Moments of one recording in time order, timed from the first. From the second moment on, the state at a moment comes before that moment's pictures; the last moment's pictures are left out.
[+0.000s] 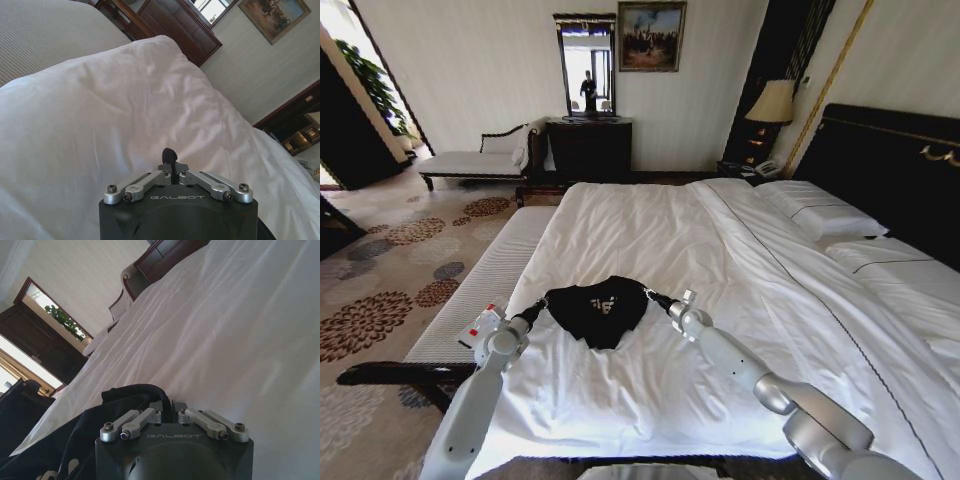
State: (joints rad) left arm 1.04 -1.17 -0.54 -1.55 -1.19 0.40 -0.13; right arm -0.51 1.17 -0.26 0.94 1.33 -0.09 -0.21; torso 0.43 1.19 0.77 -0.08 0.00
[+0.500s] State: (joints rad) left arm 1.02 -1.15 -0.55 -1.58 -1.19 0.39 -0.14; right arm -0.52 1.14 -0.23 0.99 1.26 0.04 -0.29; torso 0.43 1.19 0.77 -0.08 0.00
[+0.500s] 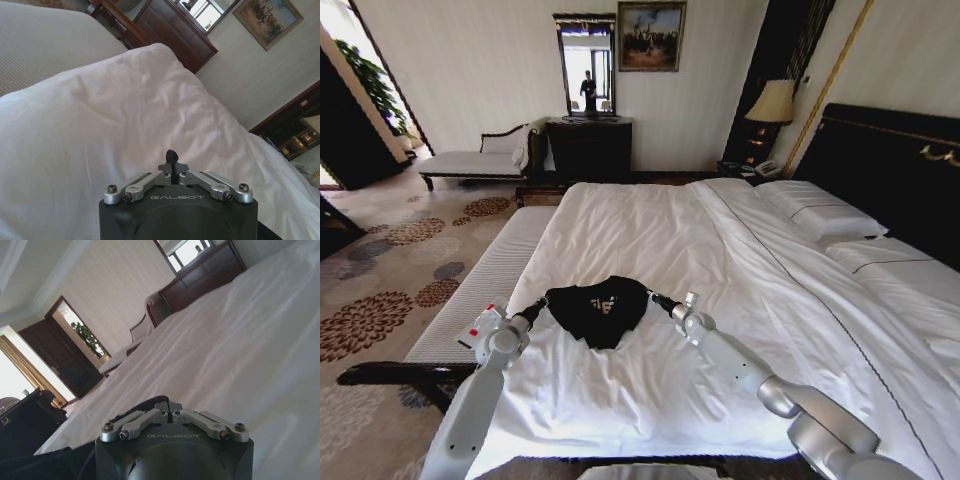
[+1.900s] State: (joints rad) left arm 1.11 -0.63 -1.25 -2.52 -1.92 0.41 -0.36; right arm -1.08 0.44 0.93 2.50 1.64 0.09 0.06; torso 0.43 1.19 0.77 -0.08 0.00
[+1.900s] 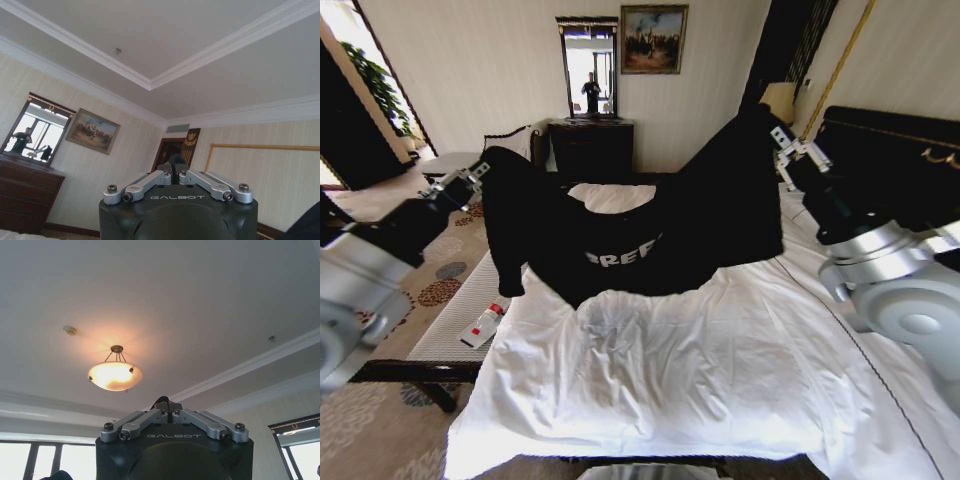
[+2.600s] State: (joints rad) left arm 1.05 -0.76 -0.55 -2.16 -1.46 0.66 -0.41; right arm -1.02 0.59 0.31 2.06 1.47 -0.15 0.26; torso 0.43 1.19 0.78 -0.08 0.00
